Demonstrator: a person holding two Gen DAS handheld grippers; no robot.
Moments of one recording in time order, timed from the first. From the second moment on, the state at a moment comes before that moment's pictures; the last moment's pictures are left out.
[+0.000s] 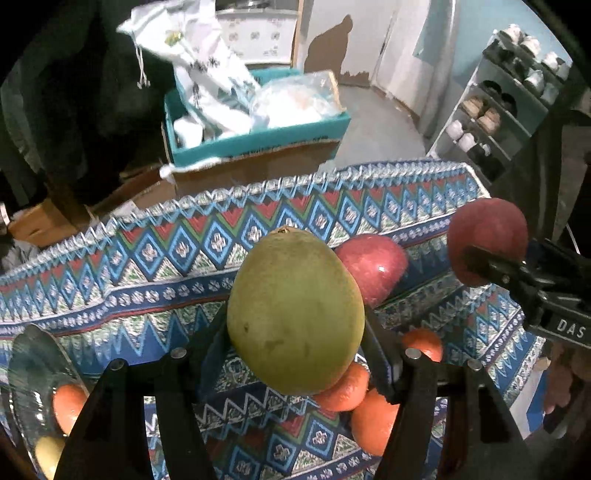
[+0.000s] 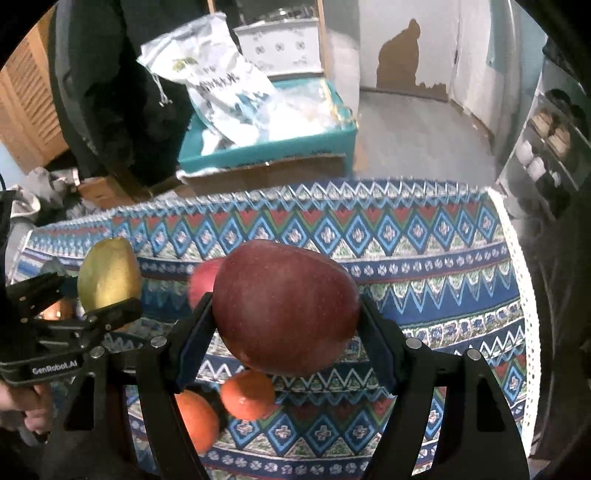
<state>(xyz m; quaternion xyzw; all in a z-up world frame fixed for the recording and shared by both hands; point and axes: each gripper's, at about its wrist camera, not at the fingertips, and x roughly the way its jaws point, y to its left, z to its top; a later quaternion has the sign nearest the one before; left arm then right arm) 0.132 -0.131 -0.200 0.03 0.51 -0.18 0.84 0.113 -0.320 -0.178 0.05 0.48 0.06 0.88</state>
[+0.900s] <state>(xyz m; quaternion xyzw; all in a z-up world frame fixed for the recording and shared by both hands) 0.083 -0.086 -0.091 0.01 0.41 -0.18 0.89 0.076 -0.266 -0.074 0.02 0.38 0.13 0.91</state>
